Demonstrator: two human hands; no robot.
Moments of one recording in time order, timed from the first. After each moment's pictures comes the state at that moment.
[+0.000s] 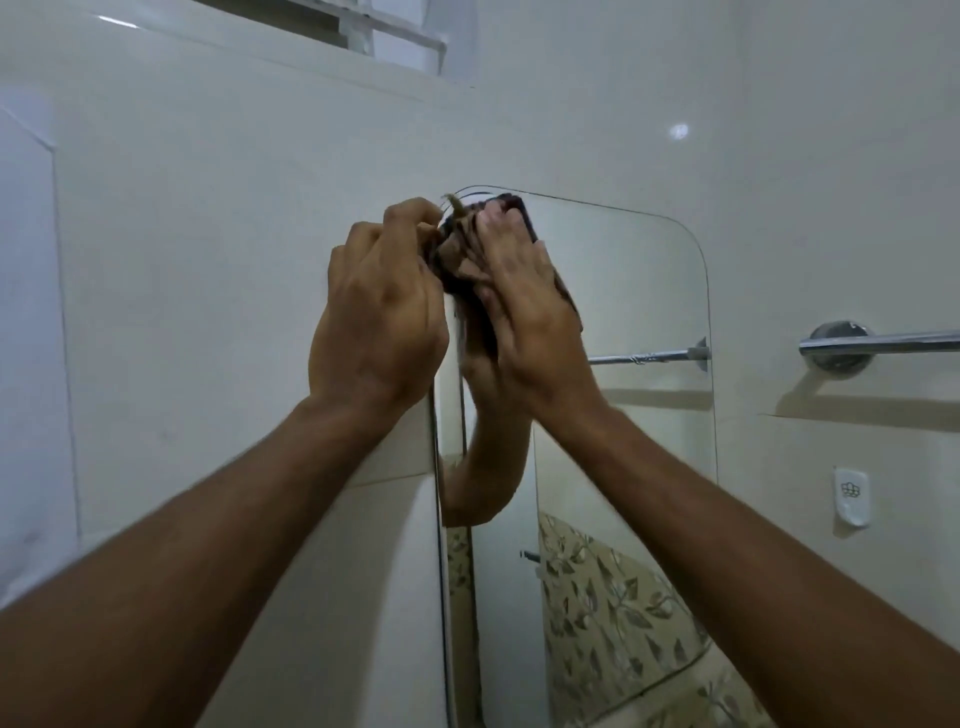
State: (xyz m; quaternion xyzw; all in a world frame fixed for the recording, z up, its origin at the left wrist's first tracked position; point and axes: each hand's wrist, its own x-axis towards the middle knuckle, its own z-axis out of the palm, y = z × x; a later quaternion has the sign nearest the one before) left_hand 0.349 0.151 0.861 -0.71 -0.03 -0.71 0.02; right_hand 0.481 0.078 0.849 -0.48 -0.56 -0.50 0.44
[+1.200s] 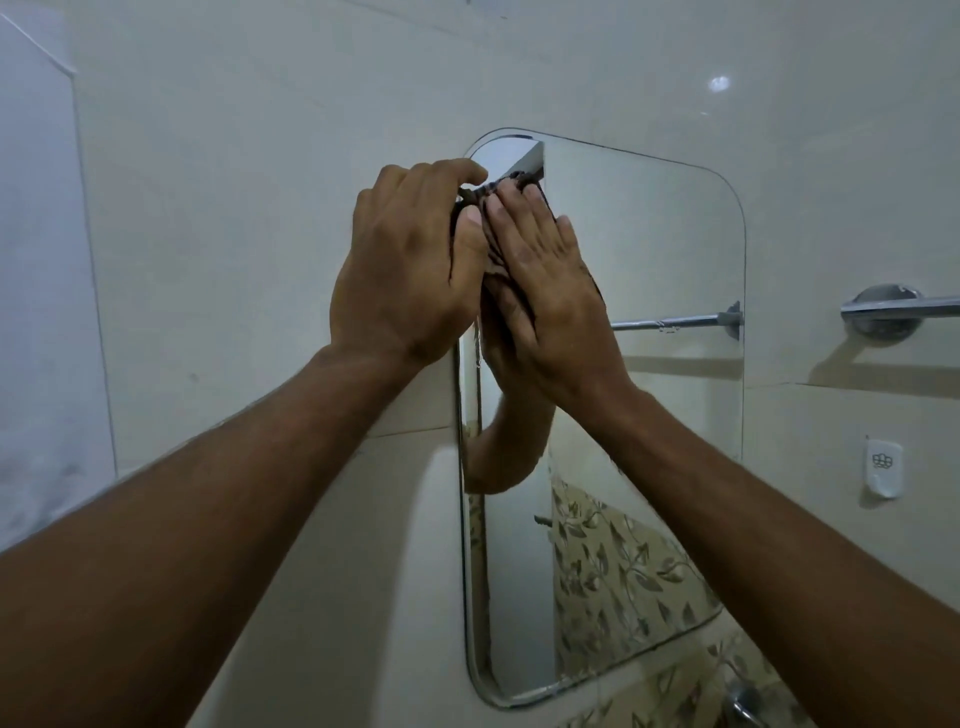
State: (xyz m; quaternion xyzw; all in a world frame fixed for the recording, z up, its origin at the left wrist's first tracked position) left_hand 0.344 0.154 0.859 -0.72 0.02 -0.69 0.09; right_hand 0.481 0.076 0.828 -0.51 -0.56 -0.54 0.37
